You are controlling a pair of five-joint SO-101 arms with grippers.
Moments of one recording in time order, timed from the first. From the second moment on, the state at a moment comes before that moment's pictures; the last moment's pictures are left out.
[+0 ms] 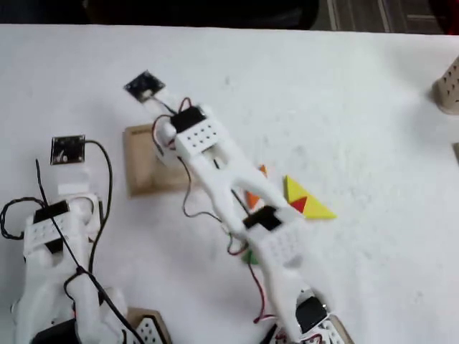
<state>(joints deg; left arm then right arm) -28.0 -30.1 65.8 43.0 -12.6 -38.3 43.8 -38.8 70.7 8.5</state>
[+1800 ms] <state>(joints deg) -28.0 -30.1 65.8 43.0 -12.6 -29.7 75.6 -86.6 97.2 1.1</state>
